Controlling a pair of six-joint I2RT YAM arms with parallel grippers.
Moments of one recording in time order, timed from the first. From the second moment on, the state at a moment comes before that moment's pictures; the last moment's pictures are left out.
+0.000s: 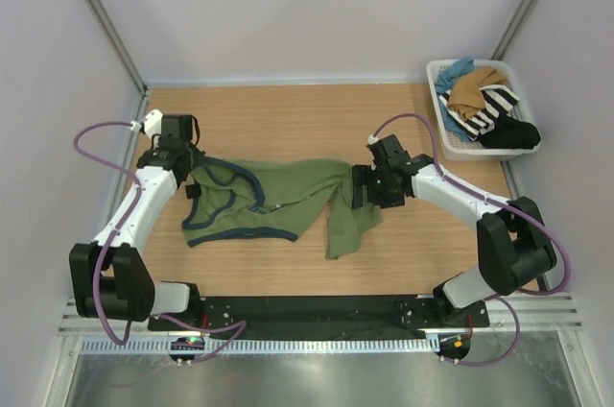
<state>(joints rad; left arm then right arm) -0.08 1.32 1.02 -0.50 -0.39 -0.75 0.46 1.49 0.97 -0.57 -0.08 0.40</state>
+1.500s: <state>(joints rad) -0.01 1.46 1.30 -0.49 -0.38 -0.80 0.26 1.32 0.66 -0.30 -0.13 0.56</state>
